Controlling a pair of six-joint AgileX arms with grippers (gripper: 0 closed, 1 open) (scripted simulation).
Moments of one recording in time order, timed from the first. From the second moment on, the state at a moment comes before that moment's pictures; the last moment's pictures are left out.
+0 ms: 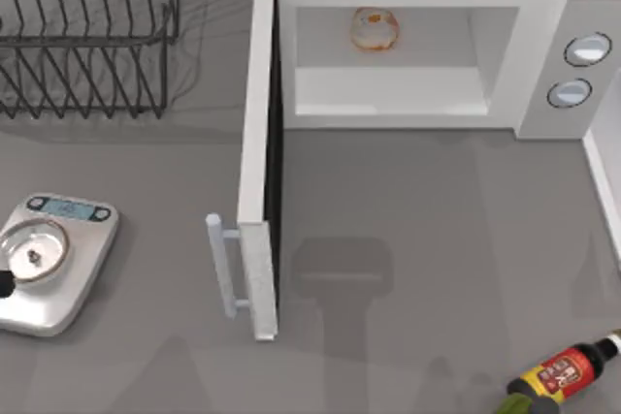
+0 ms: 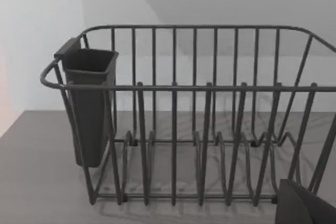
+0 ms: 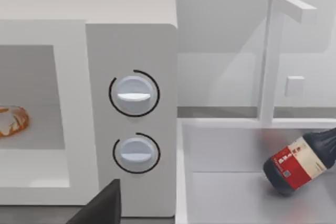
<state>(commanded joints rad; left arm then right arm) 0.18 0.30 -0.01 0.32 0.18 0.00 0.00 0.00 0.00 0.00 0.00 0.00</state>
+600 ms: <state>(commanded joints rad) 0.02 0.43 0.01 0.41 0.03 0.01 0.00 0.00 0.00 0.00 0.00 0.00</state>
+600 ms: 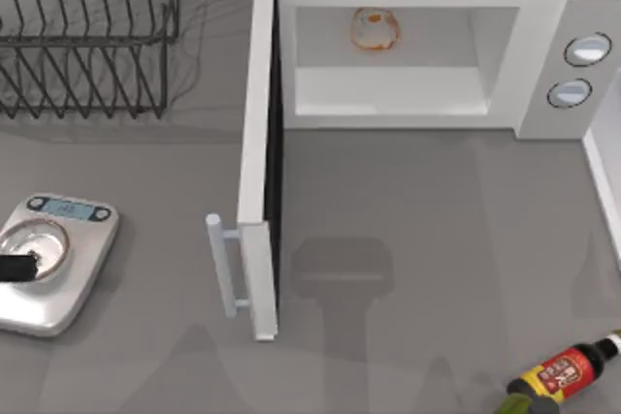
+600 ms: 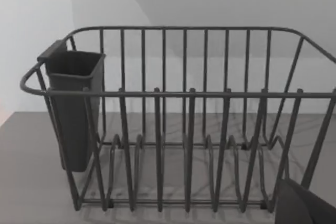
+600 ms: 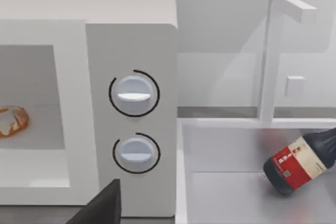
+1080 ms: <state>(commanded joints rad) -0.12 0.52 0.04 0.49 -0.11 0.01 0.00 0.00 0.00 0.00 0.00 0.00</state>
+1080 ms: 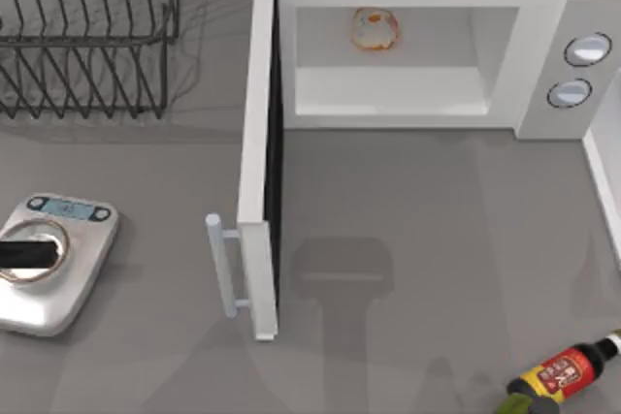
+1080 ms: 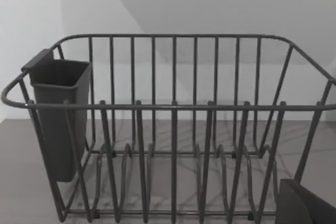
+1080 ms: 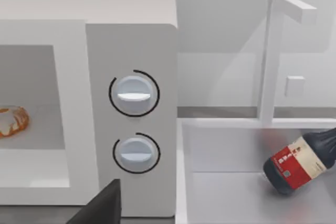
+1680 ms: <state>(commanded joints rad) -0.32 0.78 0.33 0.12 -0.23 -0.17 0.00 0.00 0.00 0.00 0.00 0.00</state>
